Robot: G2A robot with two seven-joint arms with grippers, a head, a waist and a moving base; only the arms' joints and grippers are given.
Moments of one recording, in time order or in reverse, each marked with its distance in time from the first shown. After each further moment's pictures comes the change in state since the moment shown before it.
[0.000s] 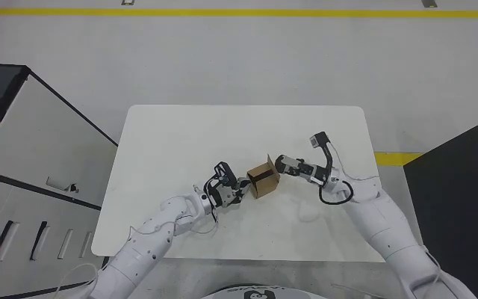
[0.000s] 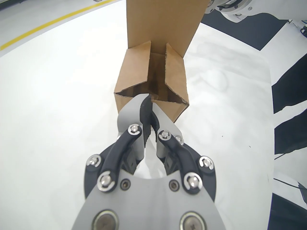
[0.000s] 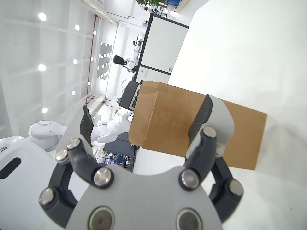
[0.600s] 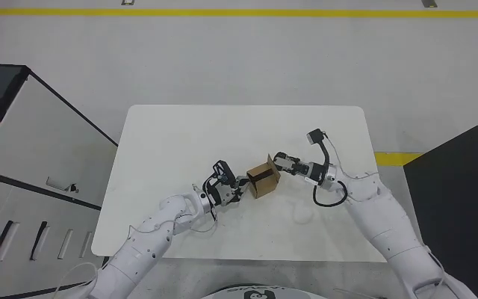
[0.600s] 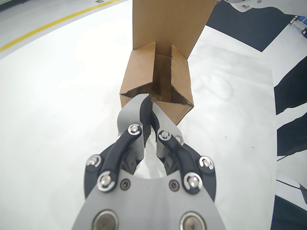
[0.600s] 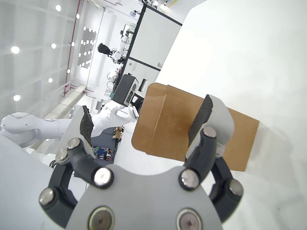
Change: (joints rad) left arm -0.005 -0.001 -0.003 0.007 -0.001 0.000 0.003; right arm -0.013 0.012 0.029 -0.113 -0.167 0.044 -0.061
